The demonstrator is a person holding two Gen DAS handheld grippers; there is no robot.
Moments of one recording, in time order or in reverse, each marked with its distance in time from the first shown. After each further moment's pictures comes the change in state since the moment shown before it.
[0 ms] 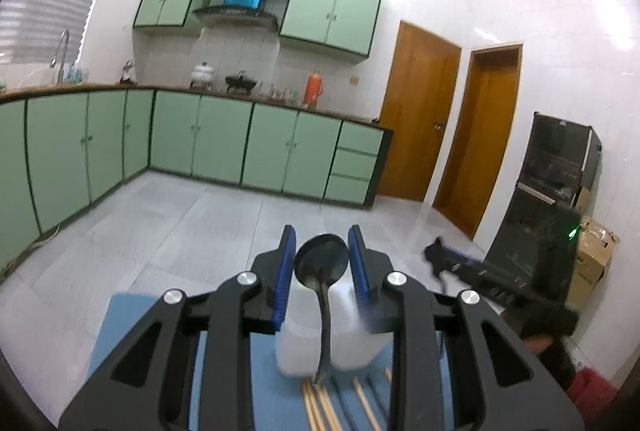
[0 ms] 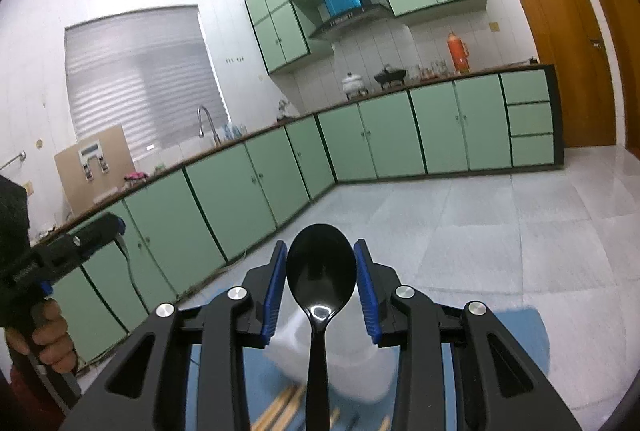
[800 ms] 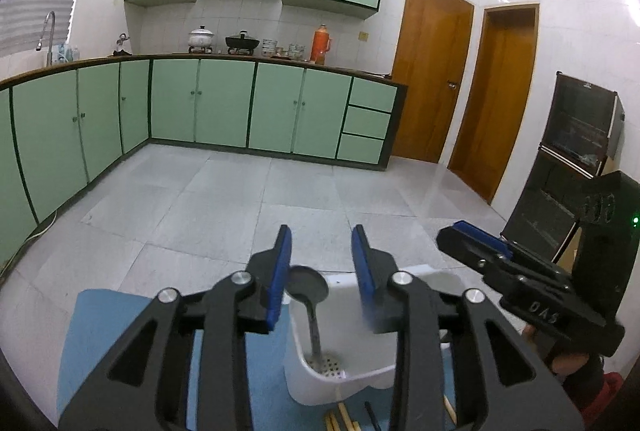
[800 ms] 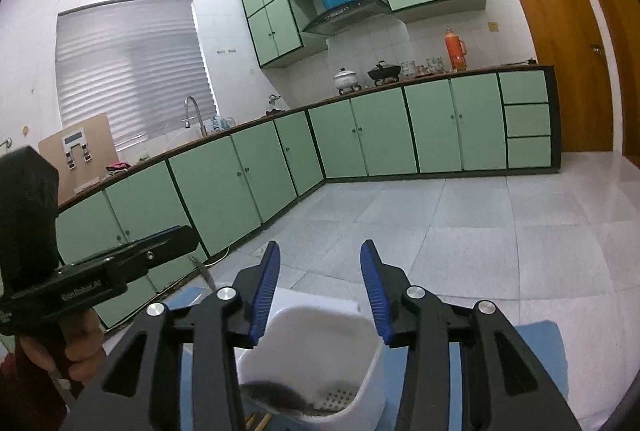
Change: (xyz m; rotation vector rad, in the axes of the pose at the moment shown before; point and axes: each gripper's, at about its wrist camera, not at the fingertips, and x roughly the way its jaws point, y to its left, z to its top) left arm 0.121 0.022 -0.038 0.018 0.153 0.052; right arm 0.062 -0.017 -0.030 -0.016 0.029 -0.048
